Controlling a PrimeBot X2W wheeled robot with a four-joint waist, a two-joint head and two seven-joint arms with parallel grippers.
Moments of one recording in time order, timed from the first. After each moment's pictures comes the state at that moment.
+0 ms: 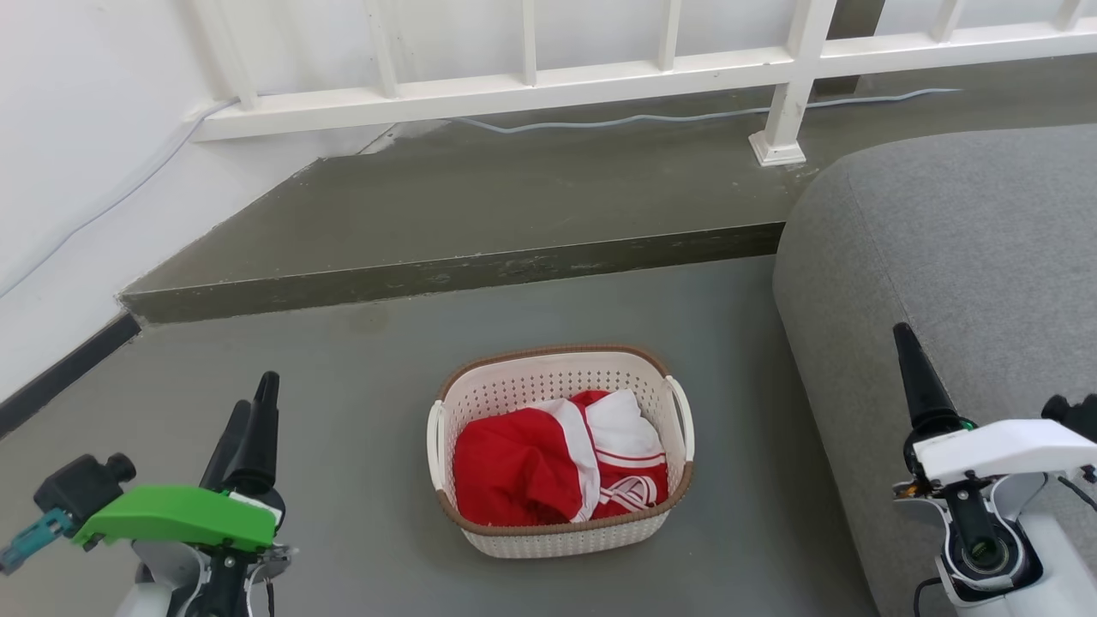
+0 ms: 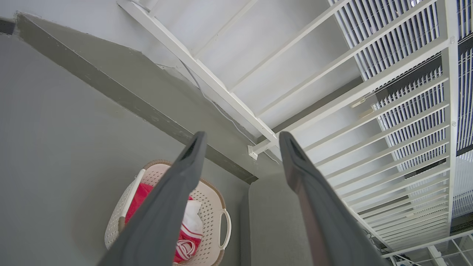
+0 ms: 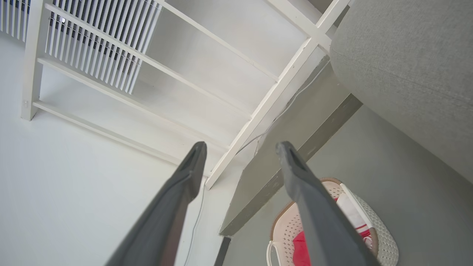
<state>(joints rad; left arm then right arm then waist) -0.08 0.15 -0.16 0.22 -1.20 -0.12 -0.08 -0.06 -0.14 0.08 0.27 1.15 0.08 -0.08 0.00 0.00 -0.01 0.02</state>
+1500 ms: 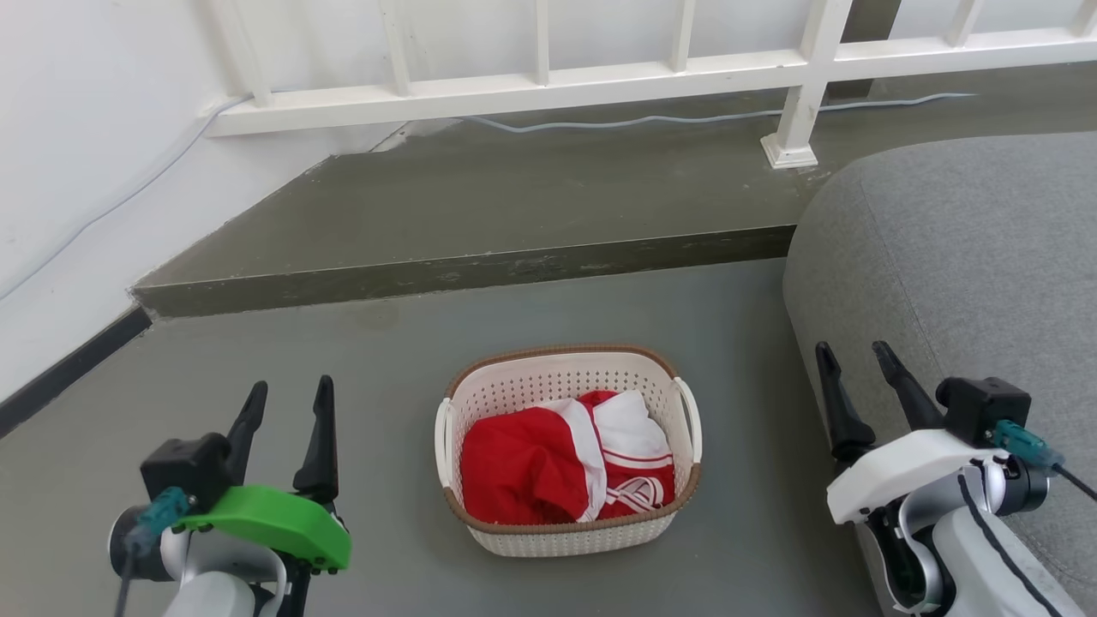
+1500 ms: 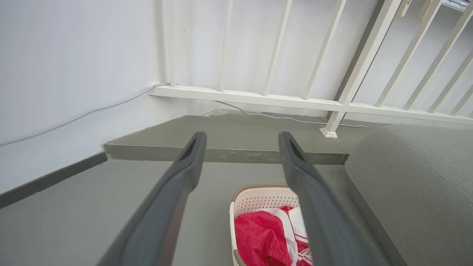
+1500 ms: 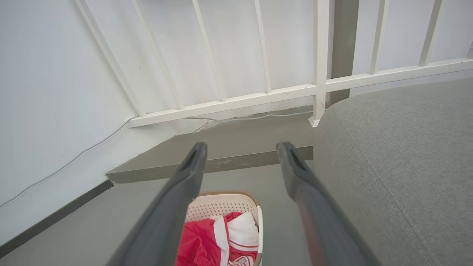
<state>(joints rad) -0.10 0.19 -0.33 0.20 -0.56 0.06 -0.21 -0.08 -0.20 0.31 0.26 0.47 -0.07 -0.21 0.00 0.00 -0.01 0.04</state>
